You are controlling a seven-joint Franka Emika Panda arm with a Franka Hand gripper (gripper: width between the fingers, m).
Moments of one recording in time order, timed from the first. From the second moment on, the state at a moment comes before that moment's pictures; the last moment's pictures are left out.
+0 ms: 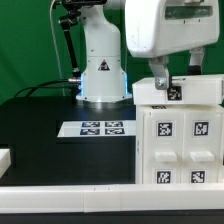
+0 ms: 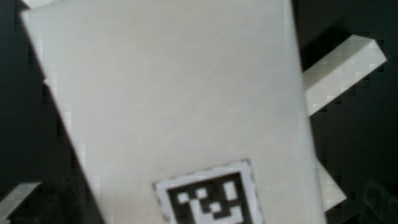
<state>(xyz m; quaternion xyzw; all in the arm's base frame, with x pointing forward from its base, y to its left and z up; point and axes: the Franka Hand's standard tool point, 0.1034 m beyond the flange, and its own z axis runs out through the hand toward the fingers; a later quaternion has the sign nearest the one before) 0.612 0.083 0.165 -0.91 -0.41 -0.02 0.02</state>
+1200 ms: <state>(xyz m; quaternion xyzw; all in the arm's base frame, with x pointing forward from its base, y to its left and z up) 0.615 0.081 0.160 -0.97 -0.24 -0.03 0.01</state>
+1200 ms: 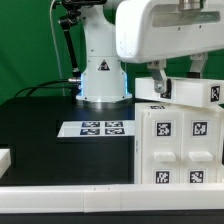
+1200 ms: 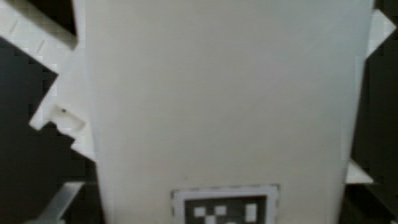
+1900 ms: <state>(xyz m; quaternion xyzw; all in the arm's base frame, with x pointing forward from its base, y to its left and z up) 0.617 0.084 0.159 -0.99 0.13 -0.04 0.03</state>
